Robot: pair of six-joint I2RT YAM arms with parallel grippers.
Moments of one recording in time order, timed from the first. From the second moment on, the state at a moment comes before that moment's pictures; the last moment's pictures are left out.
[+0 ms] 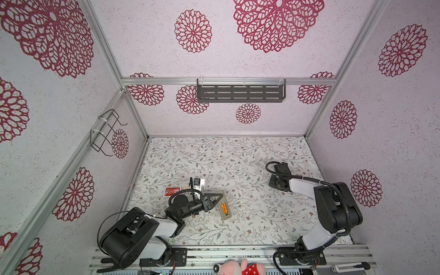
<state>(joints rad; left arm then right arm) -0.57 1.39 0.13 1.24 0.54 -0.97 0.24 1.65 0.80 -0.20 0.19 0.50</state>
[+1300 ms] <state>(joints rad) -0.56 1.24 0.12 1.09 0.50 -0.92 0.79 1.50 0.78 -0.36 0.31 0.50</state>
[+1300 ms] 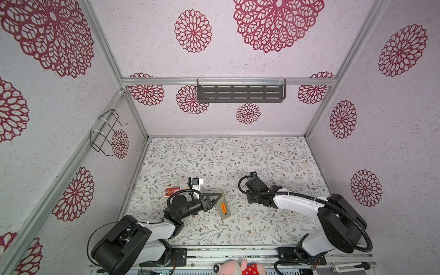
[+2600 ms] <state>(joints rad) -0.54 0.88 0.14 0.49 0.35 -0.73 0.97 1.66 0.87 -0.39 0.31 0.44</state>
